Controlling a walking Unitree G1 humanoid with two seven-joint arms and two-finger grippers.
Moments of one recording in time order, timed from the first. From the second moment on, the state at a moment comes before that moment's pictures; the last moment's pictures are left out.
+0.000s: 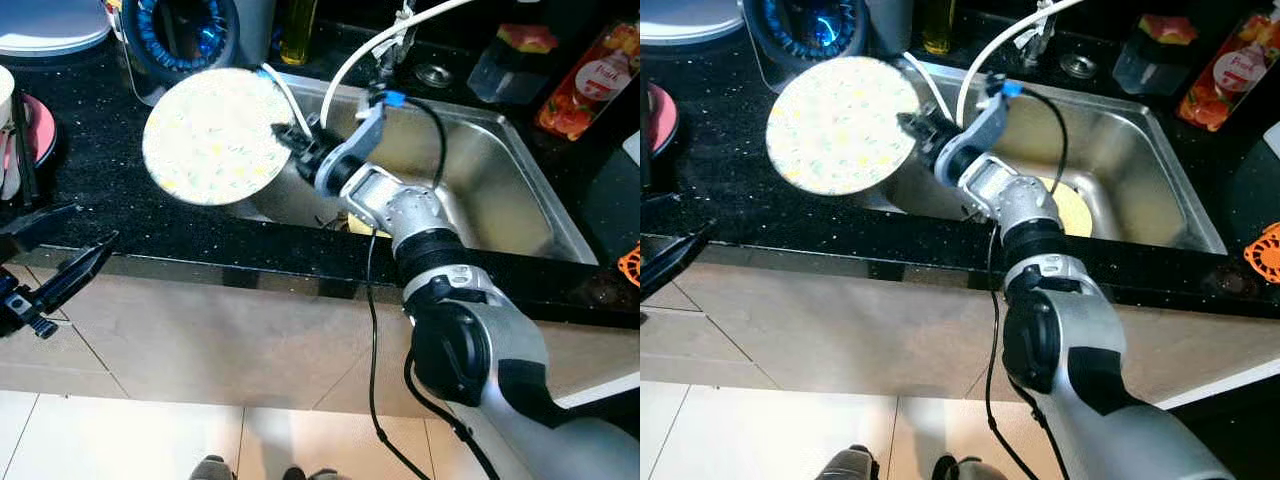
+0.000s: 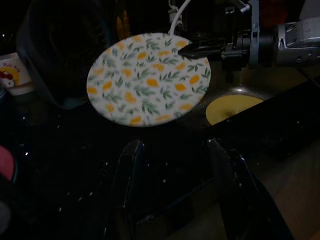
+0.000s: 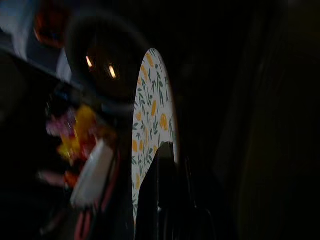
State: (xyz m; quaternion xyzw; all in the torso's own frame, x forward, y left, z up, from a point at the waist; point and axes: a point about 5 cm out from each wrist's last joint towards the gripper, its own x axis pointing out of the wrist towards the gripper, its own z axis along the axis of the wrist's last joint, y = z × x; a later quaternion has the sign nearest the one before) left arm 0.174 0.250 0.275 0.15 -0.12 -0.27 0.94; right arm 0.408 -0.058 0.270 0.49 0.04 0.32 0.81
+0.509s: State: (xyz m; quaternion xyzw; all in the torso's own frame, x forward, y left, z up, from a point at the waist) left arm 0.207 0.224 0.281 0.13 -0.16 -0.33 0.92; right arm 0.413 -0.179 0.294 0.29 -0.15 0.10 0.94
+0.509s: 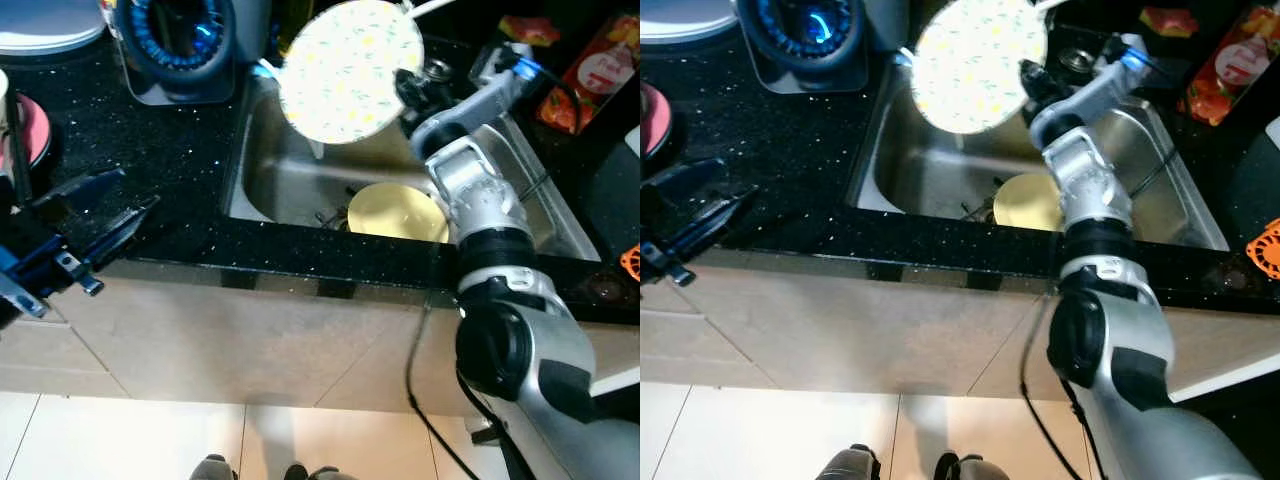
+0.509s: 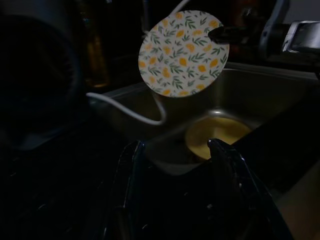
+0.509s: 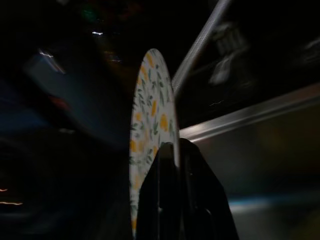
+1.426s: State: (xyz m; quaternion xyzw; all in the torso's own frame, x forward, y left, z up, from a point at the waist) left arm 0.204 0.208 0.262 0.09 -0.10 -0.36 0.92; right arm 0.419 -0.190 0.247 0.01 -0.02 -0.02 1.00
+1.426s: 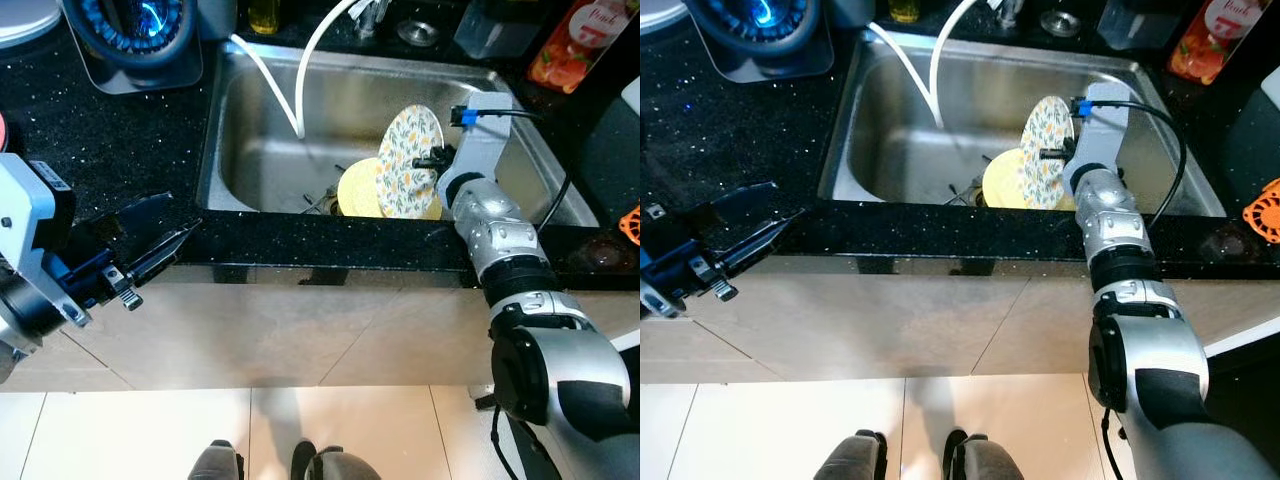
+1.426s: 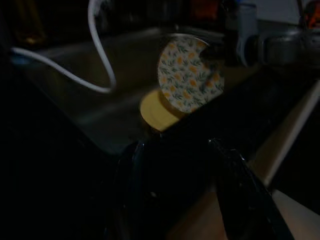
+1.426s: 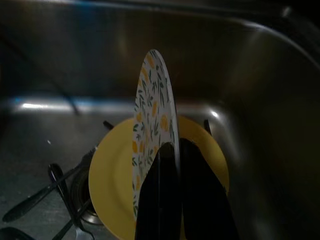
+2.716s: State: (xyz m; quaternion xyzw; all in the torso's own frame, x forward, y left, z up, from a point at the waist) left arm 0.193 0.198 0.274 0.08 -0.10 -0.38 0.91; right arm 0.431 -0.162 0.296 -0.06 -0.03 -0.03 1.00
